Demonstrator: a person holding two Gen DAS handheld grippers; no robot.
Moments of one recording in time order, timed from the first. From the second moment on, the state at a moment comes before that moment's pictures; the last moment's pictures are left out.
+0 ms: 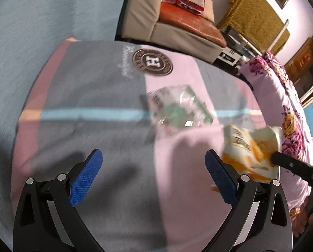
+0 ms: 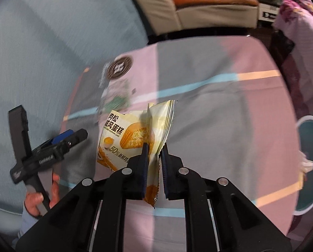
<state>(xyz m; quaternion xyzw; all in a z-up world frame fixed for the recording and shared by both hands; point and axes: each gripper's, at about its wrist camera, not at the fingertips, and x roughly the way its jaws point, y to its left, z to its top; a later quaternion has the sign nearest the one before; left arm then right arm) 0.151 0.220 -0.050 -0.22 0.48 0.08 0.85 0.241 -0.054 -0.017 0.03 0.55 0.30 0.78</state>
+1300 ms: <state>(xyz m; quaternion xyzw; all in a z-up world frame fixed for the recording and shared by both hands) 0.195 0.080 -0.037 -0.12 0.48 0.04 0.87 0.242 -0.187 0.001 0.09 0.50 0.23 0.83</state>
